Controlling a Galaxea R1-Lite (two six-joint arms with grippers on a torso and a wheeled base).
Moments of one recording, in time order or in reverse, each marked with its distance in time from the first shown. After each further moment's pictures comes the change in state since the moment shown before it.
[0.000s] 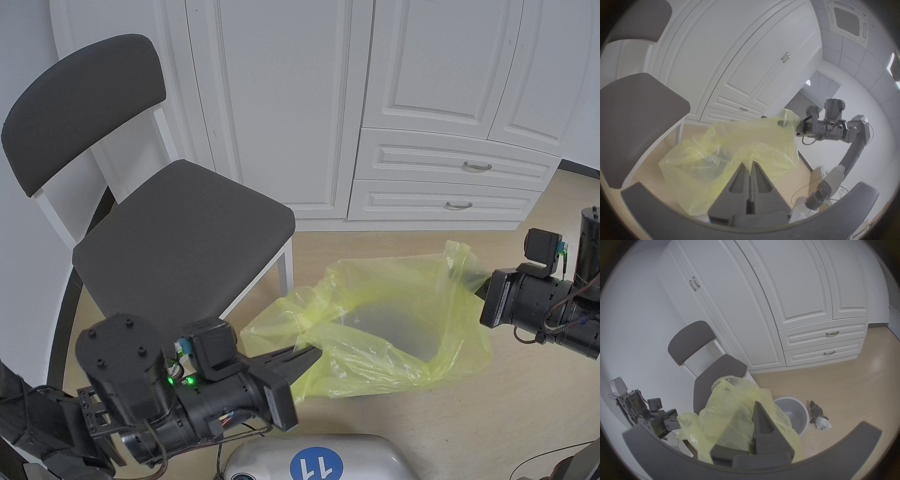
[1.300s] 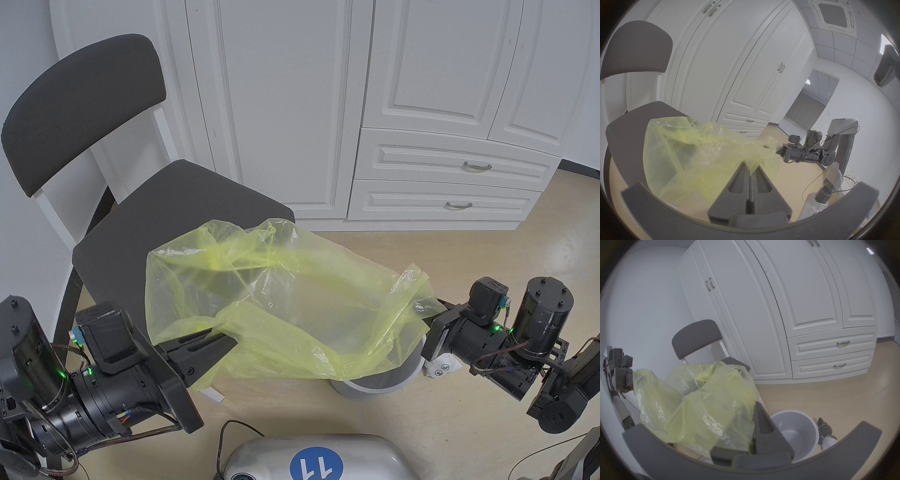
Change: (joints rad) left arm 0.091 -0.331 0.083 0.188 0.006 0.144; right arm -0.008 0.400 0.324 -0.906 0.029 -0.162
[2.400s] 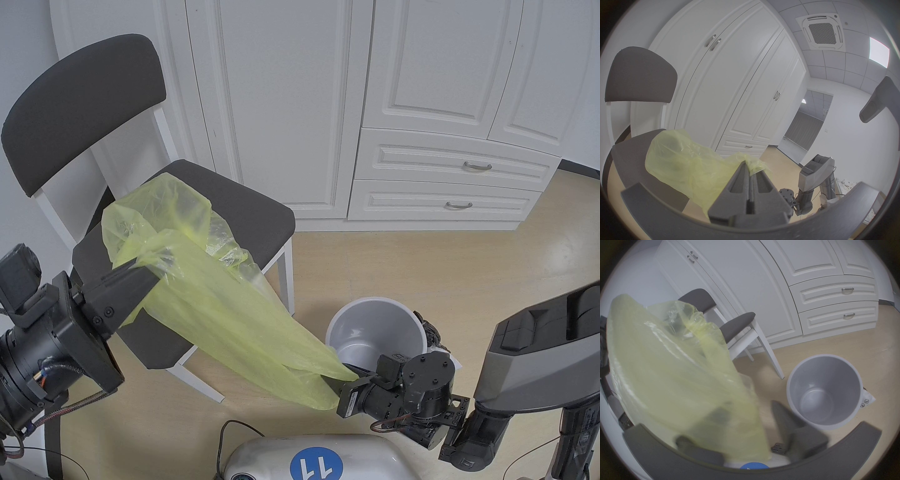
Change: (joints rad) left arm 0.046 -0.191 -0.061 -0.001 0.003 0.025; right arm 0.193 0.507 -0.089 -0.206 -0.079 0.276
